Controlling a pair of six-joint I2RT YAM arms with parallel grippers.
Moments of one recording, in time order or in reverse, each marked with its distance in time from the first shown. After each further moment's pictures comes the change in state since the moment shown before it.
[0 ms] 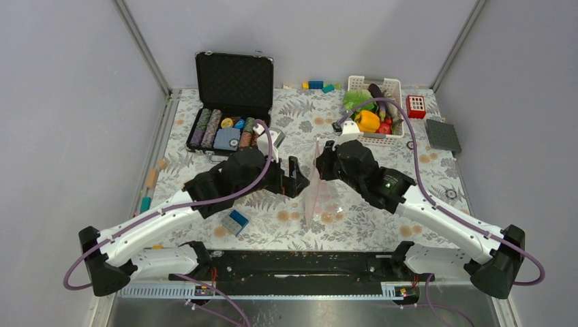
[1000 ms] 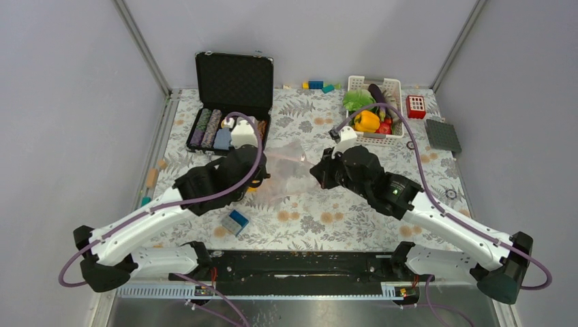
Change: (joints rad) left arm -0.045 0.042 0.181 -0.293 -0.577 -0.115; right arm 0.017 -0.070 -0.009 -0.045 -0.111 -0.045
